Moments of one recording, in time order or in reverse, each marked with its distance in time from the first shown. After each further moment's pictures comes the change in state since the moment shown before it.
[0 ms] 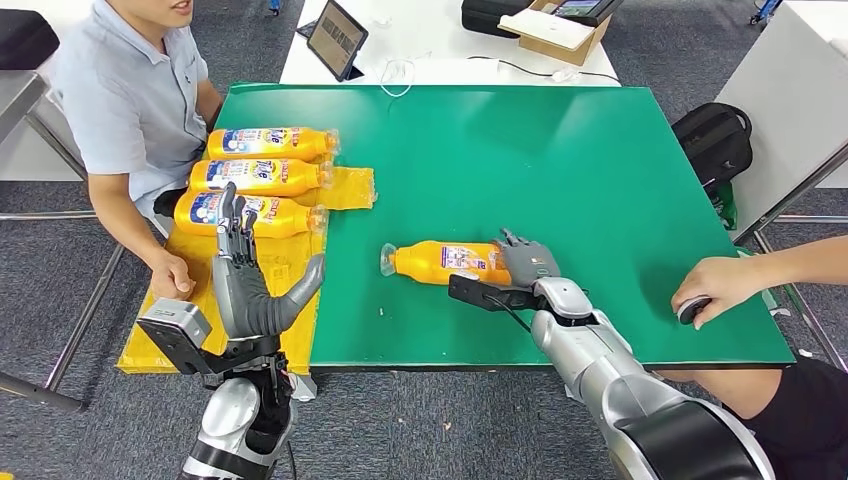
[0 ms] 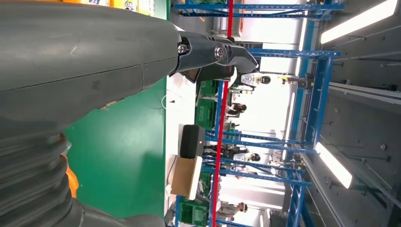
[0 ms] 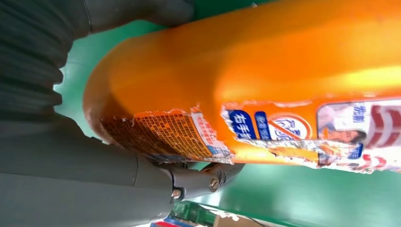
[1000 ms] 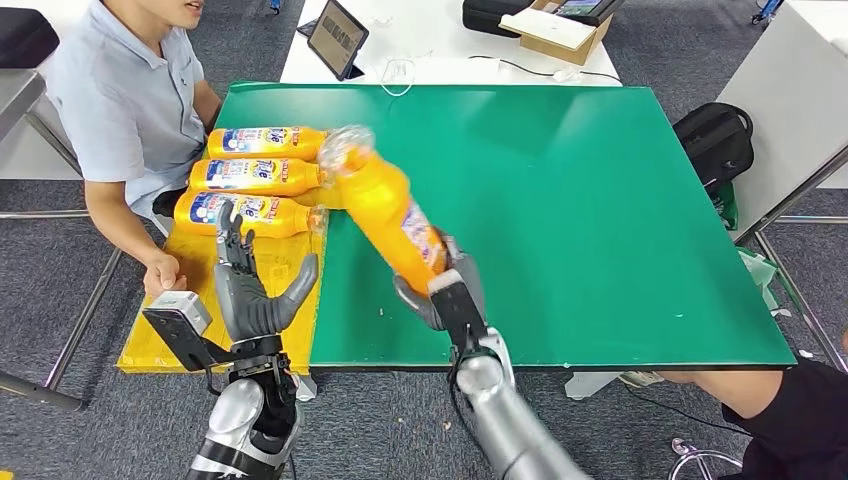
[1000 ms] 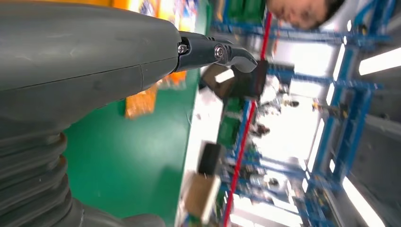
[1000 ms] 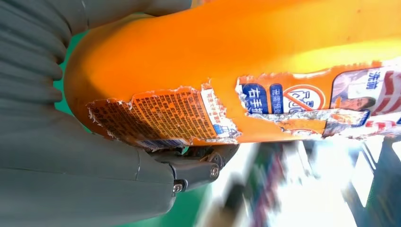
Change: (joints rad) left arm 0.002 -0.028 0.037 0.067 0.072 0.086 0.022; right arm 0.424 0.260 -0.084 -0.591 -0.850 -0.249 -0.500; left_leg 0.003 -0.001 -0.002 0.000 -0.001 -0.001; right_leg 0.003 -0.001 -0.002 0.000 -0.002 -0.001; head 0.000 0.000
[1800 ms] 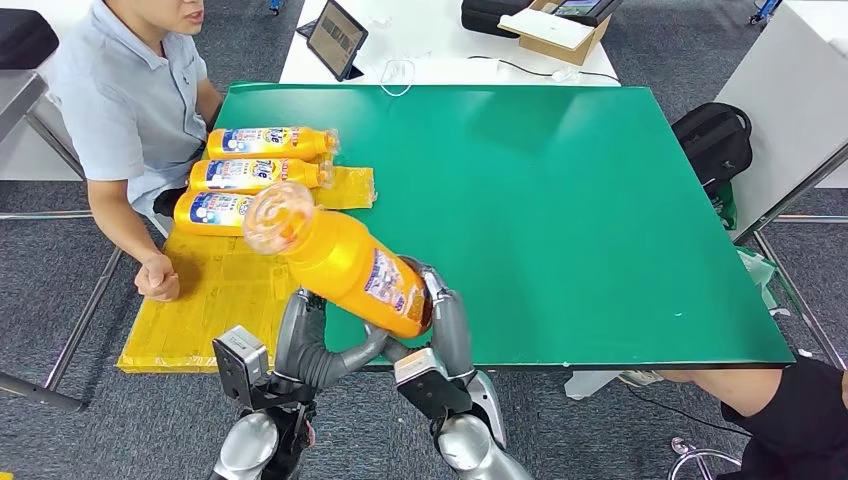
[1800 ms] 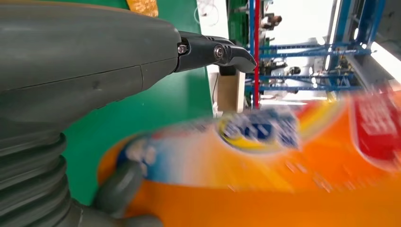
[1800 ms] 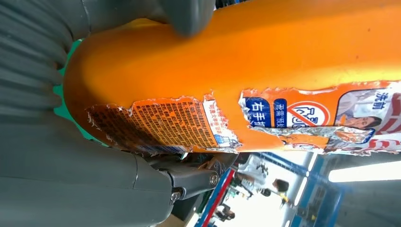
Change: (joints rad) left arm 0.089 0.059 -0.119 -0.021 -0.138 -0.392 0.050; right arm 0.189 -0.044 0.226 -0.303 0.145 -0.014 0.036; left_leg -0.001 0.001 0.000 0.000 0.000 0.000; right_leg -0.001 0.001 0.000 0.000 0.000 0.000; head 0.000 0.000
